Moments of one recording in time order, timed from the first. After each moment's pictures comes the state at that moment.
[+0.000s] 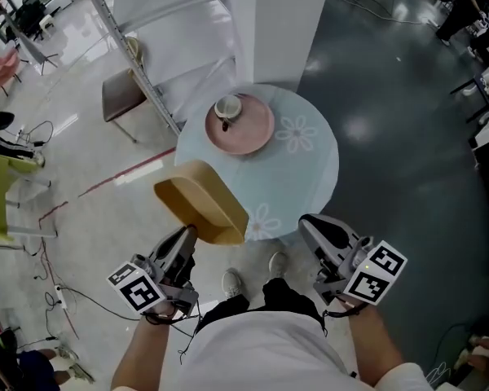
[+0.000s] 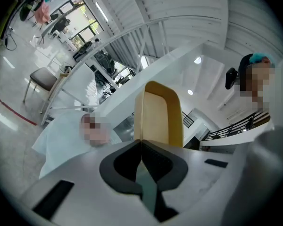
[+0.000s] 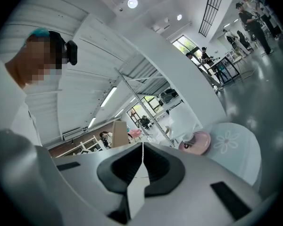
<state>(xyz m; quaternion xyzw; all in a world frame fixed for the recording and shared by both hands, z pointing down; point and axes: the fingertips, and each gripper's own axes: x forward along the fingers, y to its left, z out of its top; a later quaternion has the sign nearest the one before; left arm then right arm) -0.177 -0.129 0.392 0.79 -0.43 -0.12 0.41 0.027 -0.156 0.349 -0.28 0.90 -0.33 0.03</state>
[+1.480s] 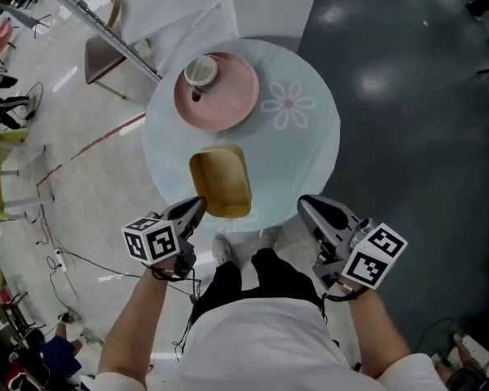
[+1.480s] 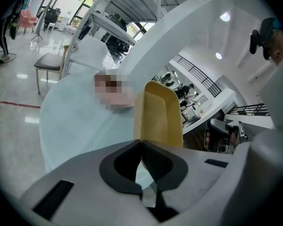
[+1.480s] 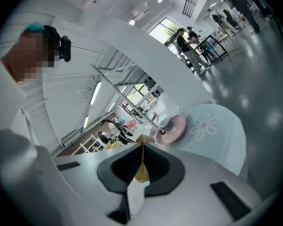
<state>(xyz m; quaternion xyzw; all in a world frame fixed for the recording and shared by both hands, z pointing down) -0.107 -0.216 0.592 0.73 -0.45 0.11 0.50 0.090 -0.254 0.474 -0.26 0.86 -0.43 -0.03</state>
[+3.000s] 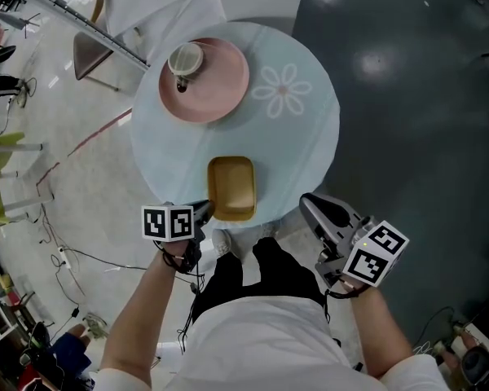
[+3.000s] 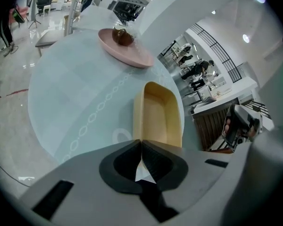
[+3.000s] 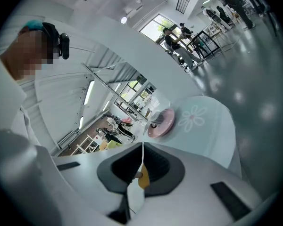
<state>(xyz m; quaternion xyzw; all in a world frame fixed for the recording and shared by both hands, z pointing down) -0.081 -0.188 0.686 0.64 -0.40 0.26 0.60 0.109 -0.252 0.522 -0.28 0.84 -0.46 -0.05</state>
